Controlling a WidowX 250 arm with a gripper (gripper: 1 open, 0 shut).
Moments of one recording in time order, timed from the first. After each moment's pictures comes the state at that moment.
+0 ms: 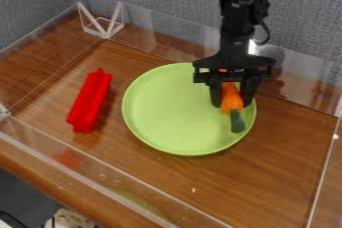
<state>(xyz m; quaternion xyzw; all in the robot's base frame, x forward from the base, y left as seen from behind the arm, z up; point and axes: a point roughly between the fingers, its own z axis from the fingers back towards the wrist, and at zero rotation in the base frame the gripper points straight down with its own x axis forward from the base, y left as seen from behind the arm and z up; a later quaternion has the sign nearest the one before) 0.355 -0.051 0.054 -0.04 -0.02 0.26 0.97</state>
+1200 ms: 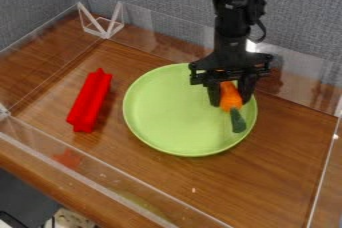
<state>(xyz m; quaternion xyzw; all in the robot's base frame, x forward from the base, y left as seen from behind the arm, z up) 0.350 -0.049 0.051 -0.04 -0.04 0.29 0.95</state>
